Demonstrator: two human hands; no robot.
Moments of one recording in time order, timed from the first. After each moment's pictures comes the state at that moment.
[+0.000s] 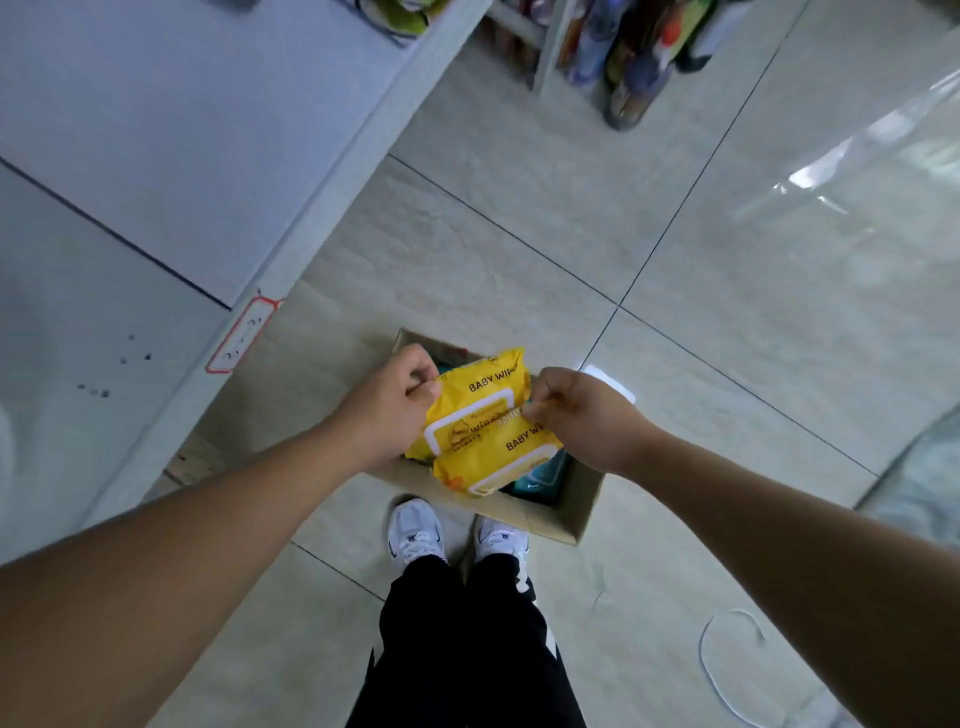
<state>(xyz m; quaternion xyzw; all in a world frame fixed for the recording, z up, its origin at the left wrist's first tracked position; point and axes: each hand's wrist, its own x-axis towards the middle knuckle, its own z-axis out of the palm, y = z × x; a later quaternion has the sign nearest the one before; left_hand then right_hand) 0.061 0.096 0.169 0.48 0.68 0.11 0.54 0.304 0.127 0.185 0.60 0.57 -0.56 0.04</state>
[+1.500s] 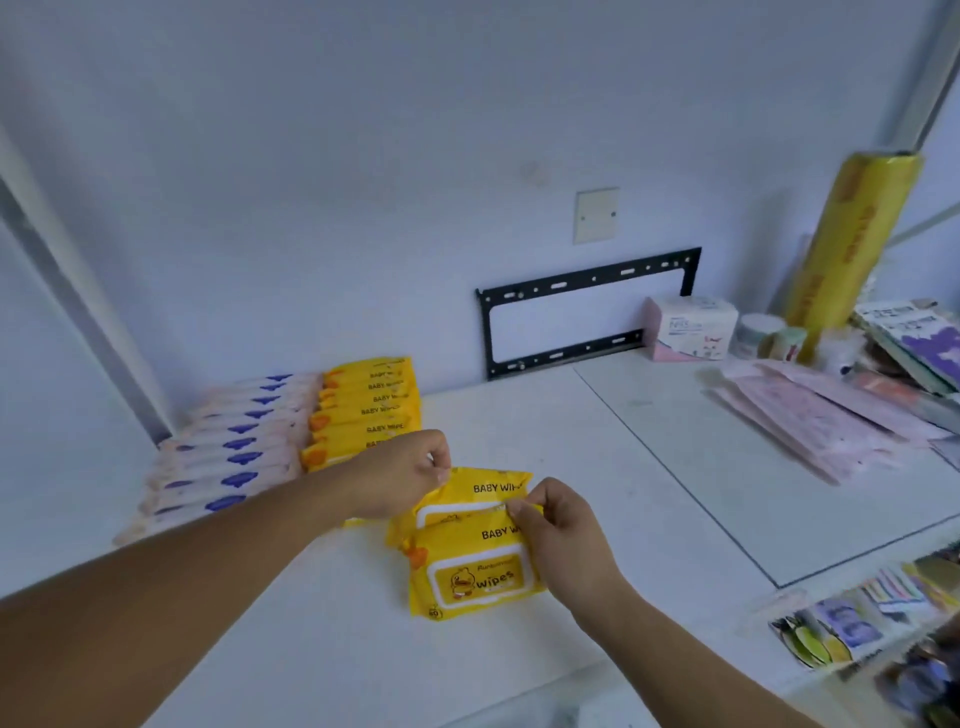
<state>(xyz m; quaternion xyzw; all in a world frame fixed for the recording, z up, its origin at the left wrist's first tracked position) -0.351 -0.115 0.813 0.45 0.85 0.19 0.21 -0.168 -0.001 0.738 0.30 0.68 -0.63 -0.23</state>
